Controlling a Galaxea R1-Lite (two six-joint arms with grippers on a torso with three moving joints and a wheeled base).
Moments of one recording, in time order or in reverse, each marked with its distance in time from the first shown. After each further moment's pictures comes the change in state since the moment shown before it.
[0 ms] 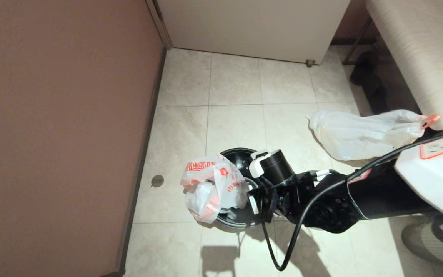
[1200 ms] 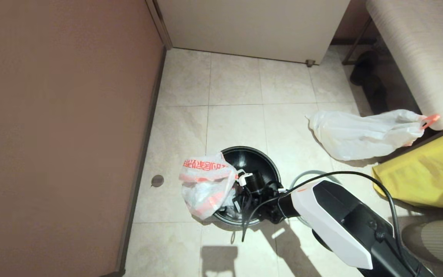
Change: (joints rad) left arm 0.000 0.000 0.000 0.000 0.000 0.000; right arm -0.178 0.749 -0.706 -0.140 0.266 -0.274
